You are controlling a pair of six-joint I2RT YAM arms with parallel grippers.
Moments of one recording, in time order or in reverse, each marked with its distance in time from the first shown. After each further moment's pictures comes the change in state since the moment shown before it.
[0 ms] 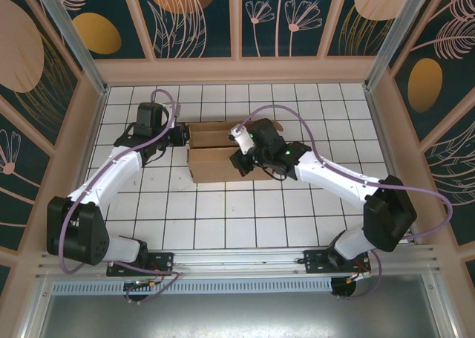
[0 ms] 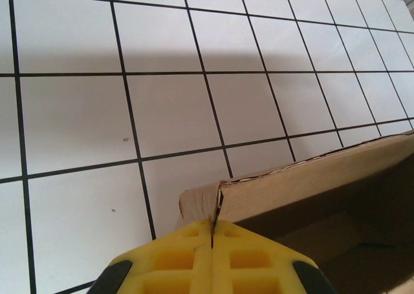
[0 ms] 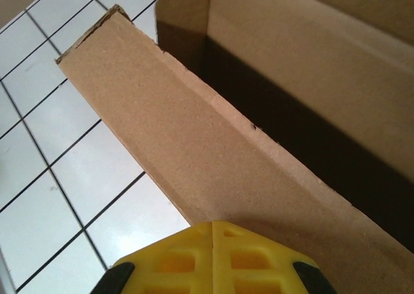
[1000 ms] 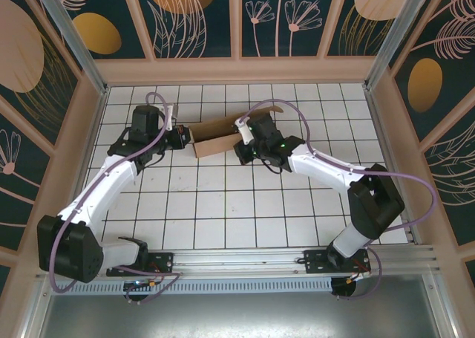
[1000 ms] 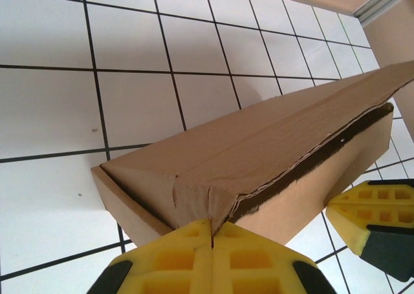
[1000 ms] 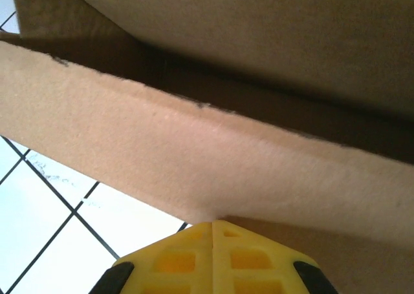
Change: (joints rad) left arm -0.026 -0.108 -0.026 -0.031 0.042 -0.084; right arm -0.061 0.111 0.037 0.068 0.112 0.047
